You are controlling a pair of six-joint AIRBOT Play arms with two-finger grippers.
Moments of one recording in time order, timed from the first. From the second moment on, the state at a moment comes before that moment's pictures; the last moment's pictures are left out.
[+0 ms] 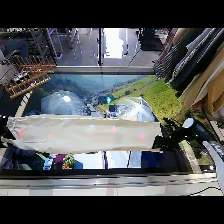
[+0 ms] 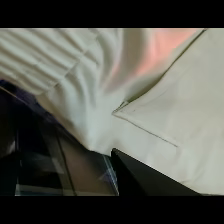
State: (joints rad) left arm 0.75 -1.88 1.72 1.35 -1.69 -1.43; right arm -0.24 -1.35 0.91 -1.18 1.32 1.33
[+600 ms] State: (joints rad) left arm 0.73 -1.76 1.87 1.20 -1.59 -1.47; right arm -0.63 -1.49 0.94 -0.84 1.19 1.14
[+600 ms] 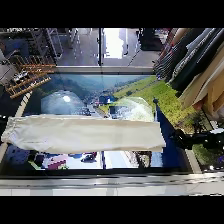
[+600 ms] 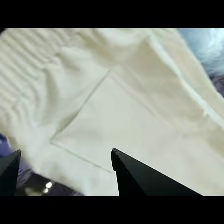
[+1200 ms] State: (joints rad) left arm 0.32 -1.75 1.78 1.04 -1.58 -1.29; right arm -0.40 -1.67 1.05 -0.83 1.21 1.16
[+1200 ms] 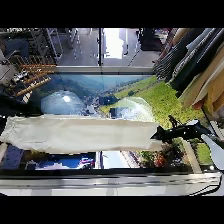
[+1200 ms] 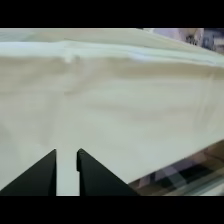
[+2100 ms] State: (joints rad) left arm -0.33 -1.80 1.47 1.02 -1.34 -1.18; right arm 0.11 -1.27 1.28 -1.34 1.24 1.67
